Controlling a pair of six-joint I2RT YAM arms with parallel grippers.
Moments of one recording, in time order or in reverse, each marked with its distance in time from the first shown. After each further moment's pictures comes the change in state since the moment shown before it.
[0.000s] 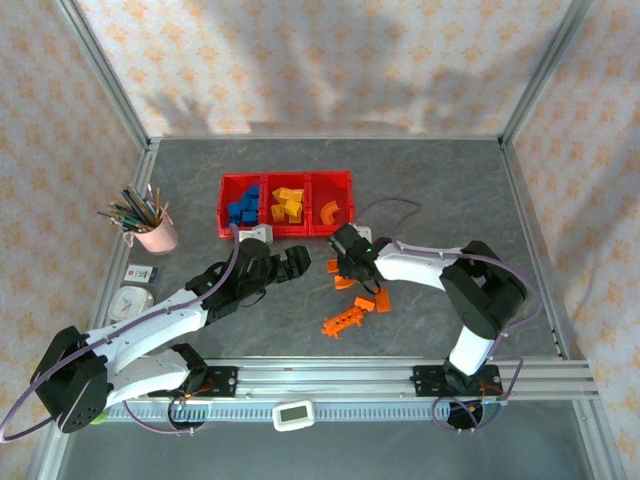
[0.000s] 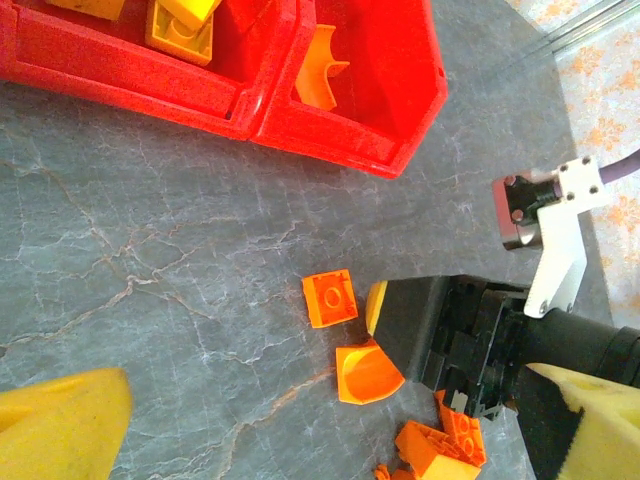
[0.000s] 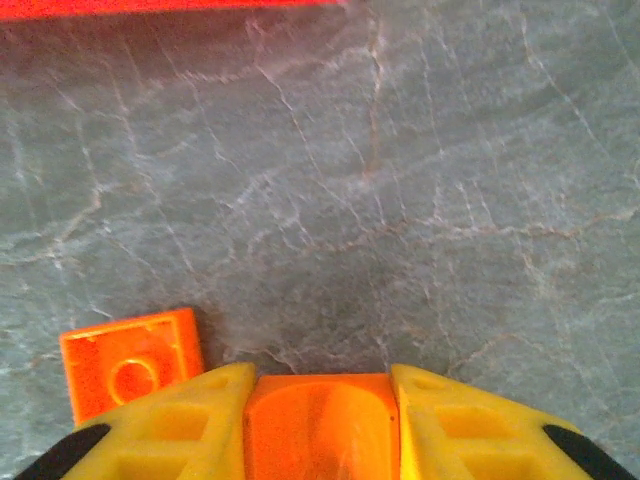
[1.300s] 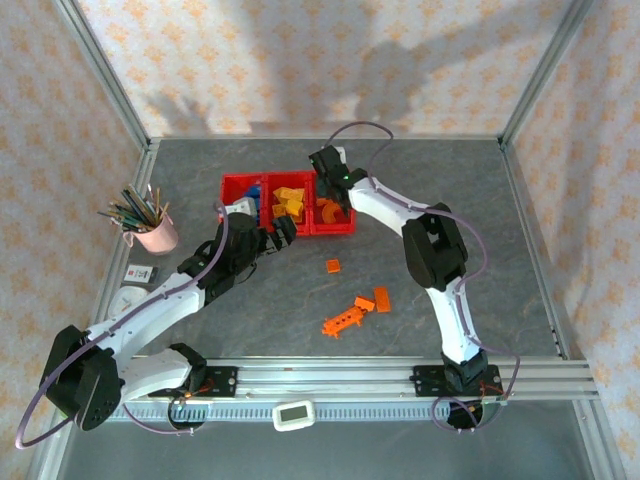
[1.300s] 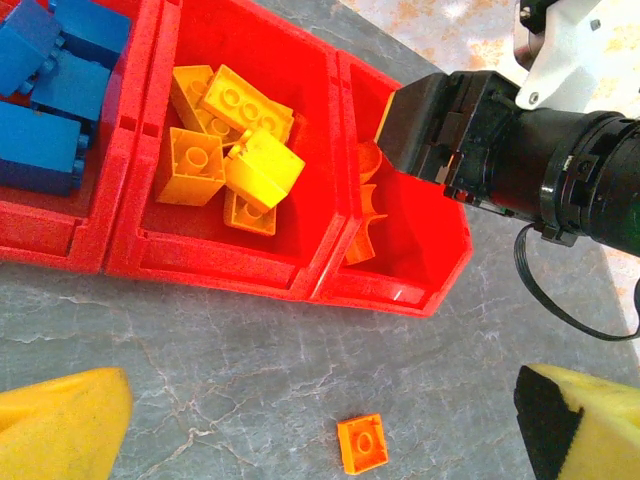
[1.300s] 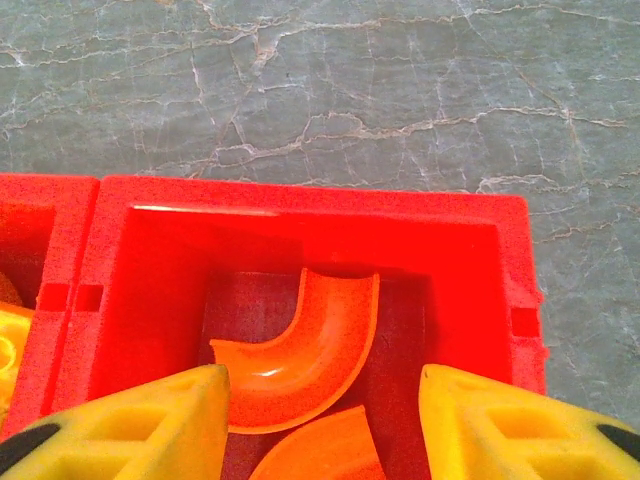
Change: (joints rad) left arm 0.173 0.055 0.126 -0.011 -0.043 0.105; right arm -0.175 0.481 0.826 -0.068 0.094 -0.354
